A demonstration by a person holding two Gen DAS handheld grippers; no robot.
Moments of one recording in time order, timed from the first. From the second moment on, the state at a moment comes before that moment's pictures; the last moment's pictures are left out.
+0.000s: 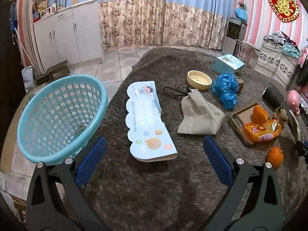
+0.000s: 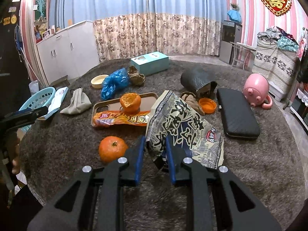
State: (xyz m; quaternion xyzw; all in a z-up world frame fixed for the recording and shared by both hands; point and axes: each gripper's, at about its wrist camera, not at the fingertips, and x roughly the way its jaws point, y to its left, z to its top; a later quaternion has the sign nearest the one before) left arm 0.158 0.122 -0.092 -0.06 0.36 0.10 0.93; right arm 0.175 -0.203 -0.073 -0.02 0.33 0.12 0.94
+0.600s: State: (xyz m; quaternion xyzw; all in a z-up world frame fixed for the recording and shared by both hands) left arm 0.172 0.121 -0.114 -0.07 0.38 0.10 0.92; right arm 0.183 -0.212 -0.082 -0.02 0.34 0.11 0.94
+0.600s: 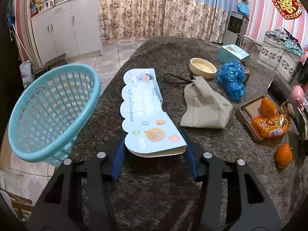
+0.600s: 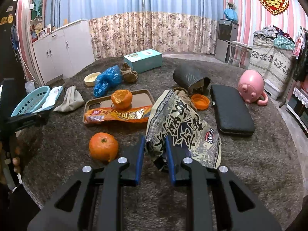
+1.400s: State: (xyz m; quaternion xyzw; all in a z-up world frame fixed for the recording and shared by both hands) left arm 0.106 0.166 -0.038 -0.06 0.30 0.14 0.94; right arm 0.190 -0.140 -0.022 -0.10 0.26 0.16 0.95
